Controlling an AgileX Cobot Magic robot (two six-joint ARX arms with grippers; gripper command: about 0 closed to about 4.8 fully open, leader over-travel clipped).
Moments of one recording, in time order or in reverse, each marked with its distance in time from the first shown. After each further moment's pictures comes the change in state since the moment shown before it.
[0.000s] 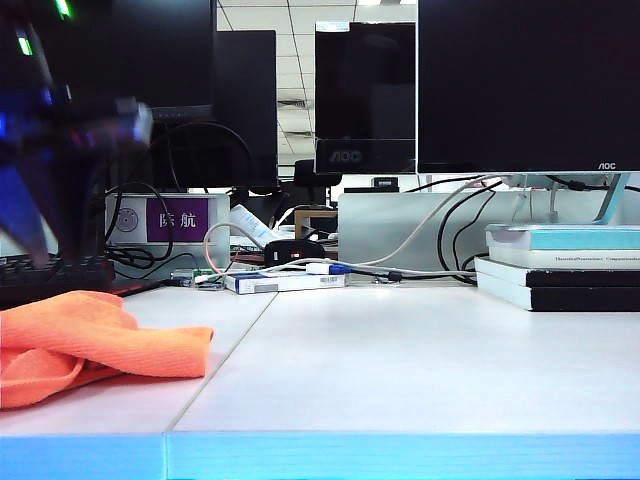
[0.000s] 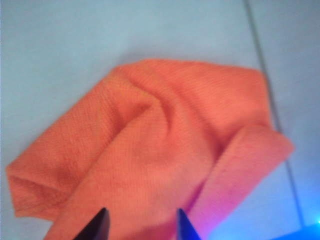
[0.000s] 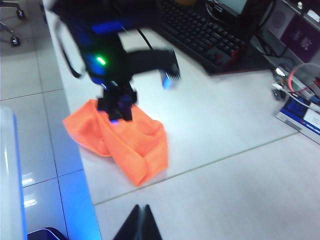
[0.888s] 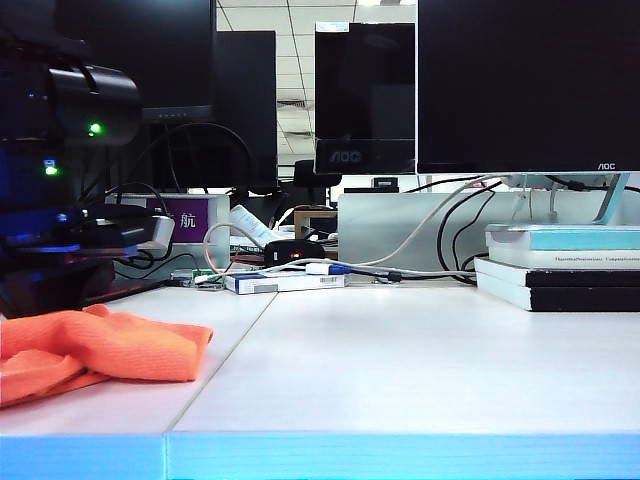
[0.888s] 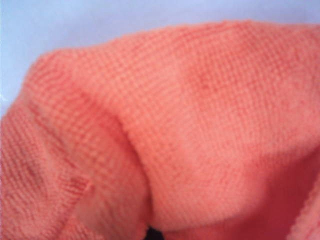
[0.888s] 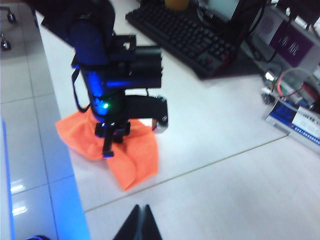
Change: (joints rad) left arm 0.000 0.209 -0.082 0.119 0.011 0.116; right arm 0.000 0.000 0.000 0.031 0.024 0.003
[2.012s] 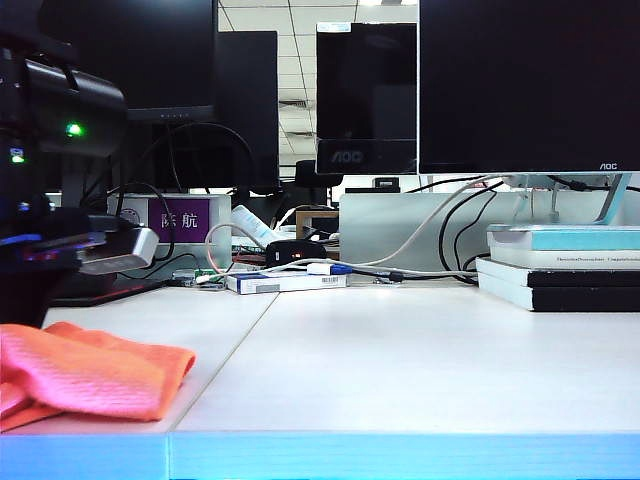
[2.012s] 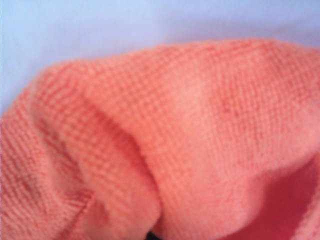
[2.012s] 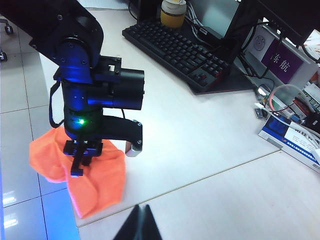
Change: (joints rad) left arm -0.008 -0.039 -0.032 -0.105 0.093 -0.013; right arm 0.000 0.000 0.000 0.048 0.000 0.000
